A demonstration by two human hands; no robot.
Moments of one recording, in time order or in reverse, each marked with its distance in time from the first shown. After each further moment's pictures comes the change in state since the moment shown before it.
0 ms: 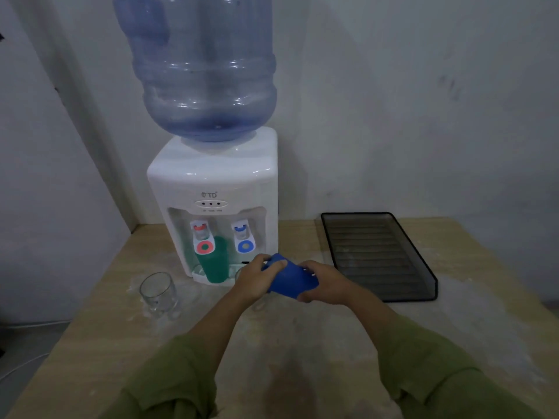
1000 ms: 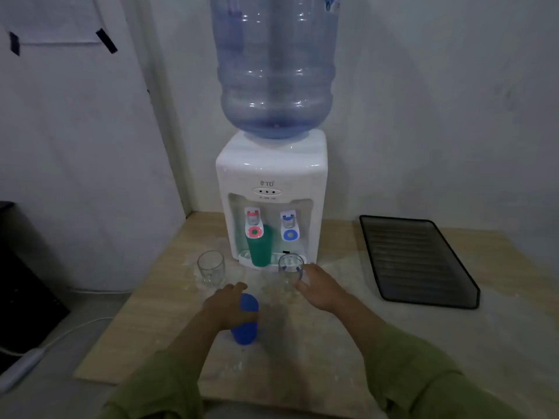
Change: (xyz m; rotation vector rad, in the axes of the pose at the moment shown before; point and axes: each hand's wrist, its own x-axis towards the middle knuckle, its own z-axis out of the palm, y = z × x) left_hand -0.097 -0.085 -0.112 0.808 -0.101 -0.139; right_hand -0.017 -0.083 0.083 -0.117 0.055 -0.017
